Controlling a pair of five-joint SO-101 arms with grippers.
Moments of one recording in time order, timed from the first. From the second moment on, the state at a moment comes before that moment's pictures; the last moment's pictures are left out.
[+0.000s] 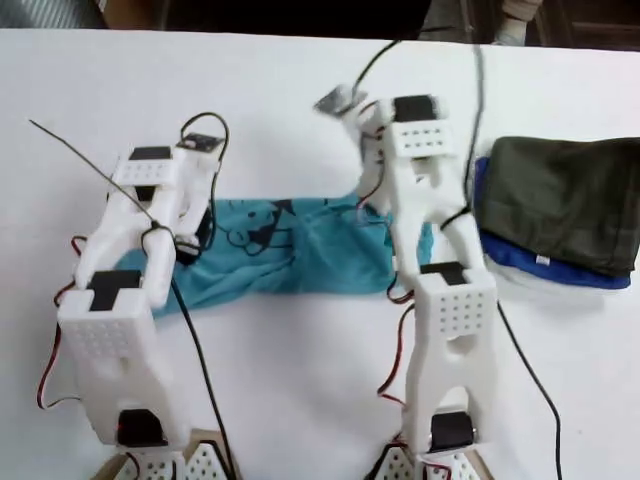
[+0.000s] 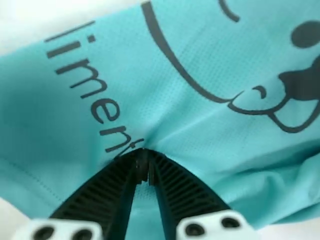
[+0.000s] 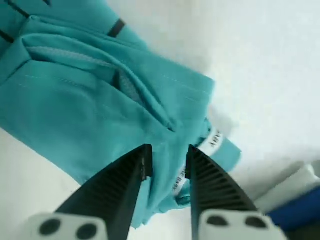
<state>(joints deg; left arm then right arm) -9.8 31.1 0.3 76.4 -13.9 -12.6 42.0 -40.7 97.8 40.7</state>
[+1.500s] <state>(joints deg) -9.8 31.1 0.3 76.4 -13.9 -12.0 44.6 -41.9 96.2 40.8</state>
